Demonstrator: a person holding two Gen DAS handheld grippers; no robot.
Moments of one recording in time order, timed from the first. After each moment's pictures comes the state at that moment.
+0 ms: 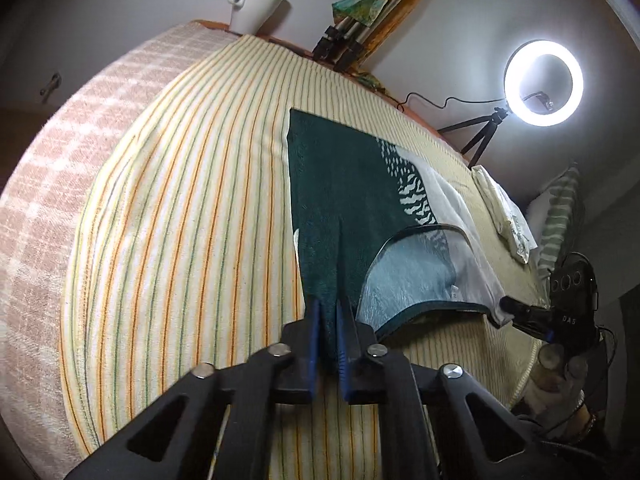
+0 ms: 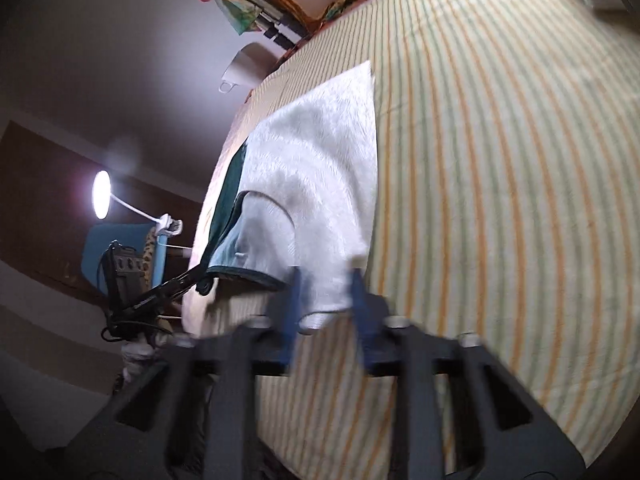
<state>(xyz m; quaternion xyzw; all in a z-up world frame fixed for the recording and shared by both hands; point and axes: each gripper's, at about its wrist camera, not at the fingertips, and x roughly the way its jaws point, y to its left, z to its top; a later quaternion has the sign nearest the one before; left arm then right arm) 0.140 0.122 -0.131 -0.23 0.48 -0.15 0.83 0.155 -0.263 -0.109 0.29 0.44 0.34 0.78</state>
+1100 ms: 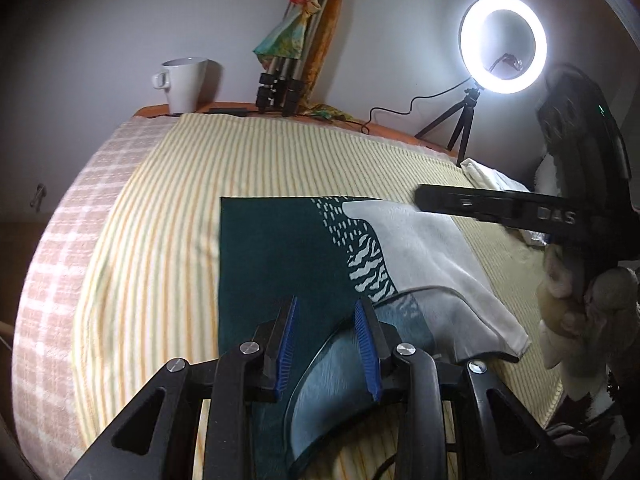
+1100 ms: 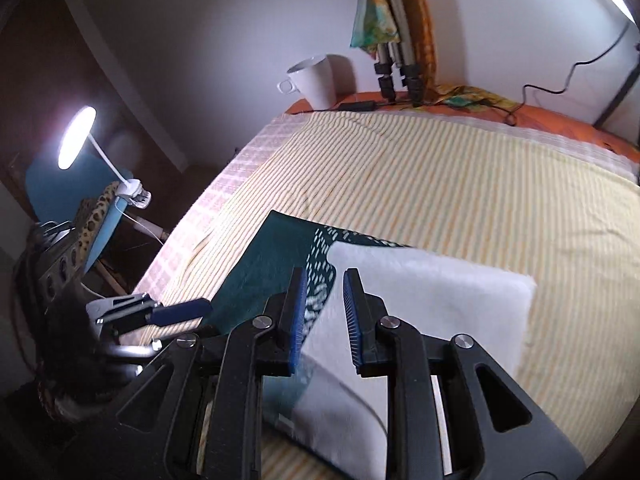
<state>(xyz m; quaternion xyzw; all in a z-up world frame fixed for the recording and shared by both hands) 0.184 0.058 -0.093 -0.10 0.43 -0.15 0.89 0.227 -0.103 -0.003 0.05 0.36 0.33 0.87</state>
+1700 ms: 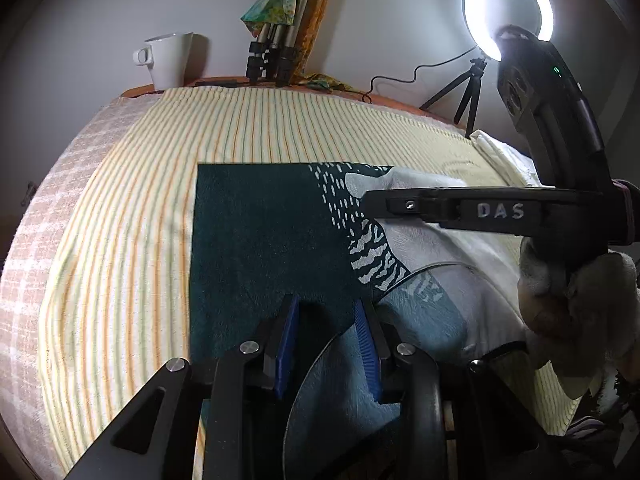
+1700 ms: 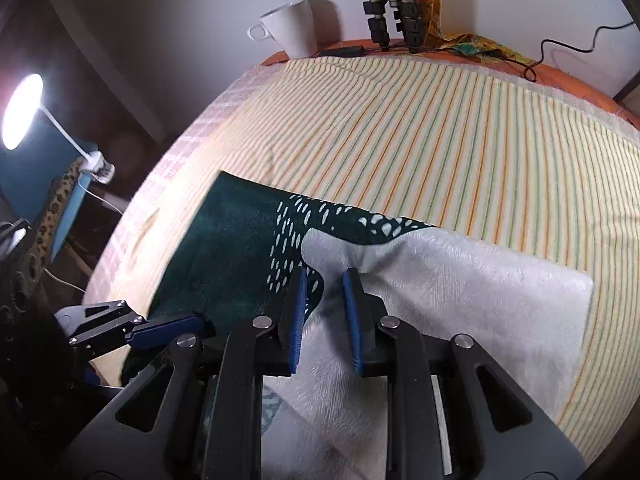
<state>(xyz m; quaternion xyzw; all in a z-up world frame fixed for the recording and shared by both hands) 0.194 0.047 -0.123 -0.09 0.45 -0.15 0.88 0.259 -0.084 -0.050 0.04 0.41 0.31 0.86</state>
